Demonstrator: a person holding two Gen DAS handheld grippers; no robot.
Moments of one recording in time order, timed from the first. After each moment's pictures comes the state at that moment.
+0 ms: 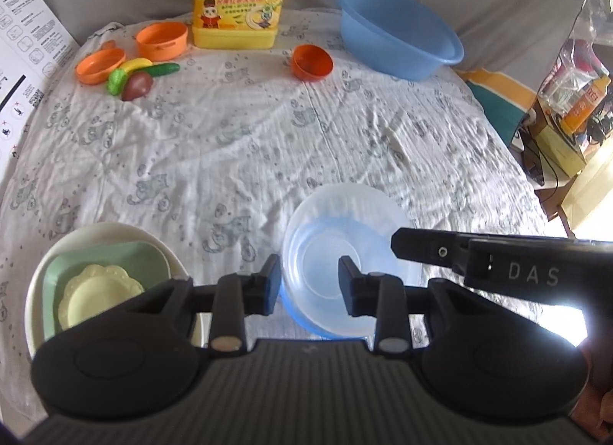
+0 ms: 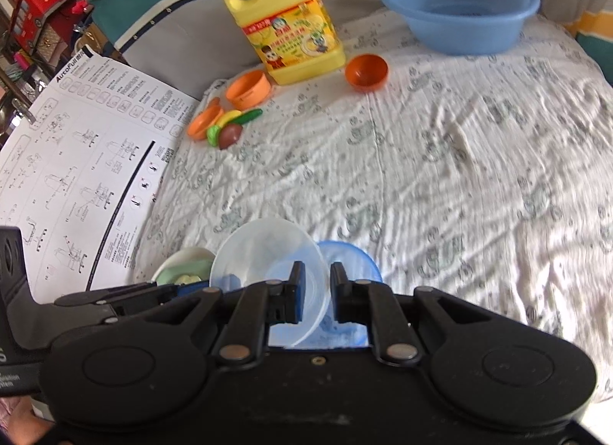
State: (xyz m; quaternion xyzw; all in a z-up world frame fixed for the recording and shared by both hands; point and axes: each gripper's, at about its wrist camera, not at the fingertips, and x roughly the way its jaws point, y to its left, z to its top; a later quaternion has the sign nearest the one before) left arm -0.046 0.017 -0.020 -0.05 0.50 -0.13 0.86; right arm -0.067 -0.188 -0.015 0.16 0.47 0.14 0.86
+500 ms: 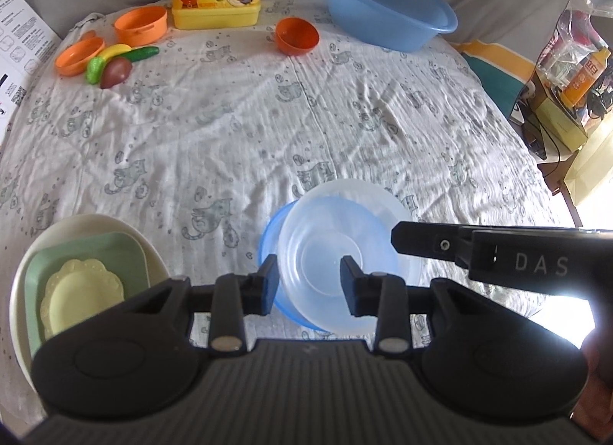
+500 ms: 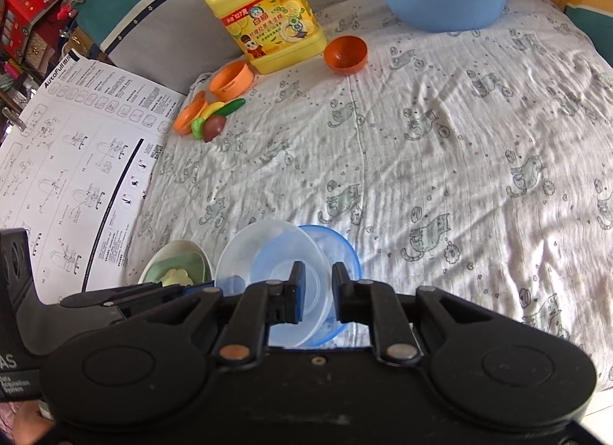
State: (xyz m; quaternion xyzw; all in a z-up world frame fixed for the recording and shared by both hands) left arm -0.041 0.000 -0.039 -0.02 0.52 -0.14 0.84; right arm -0.067 -0.200 -0.033 0.18 0.49 0.13 0.85
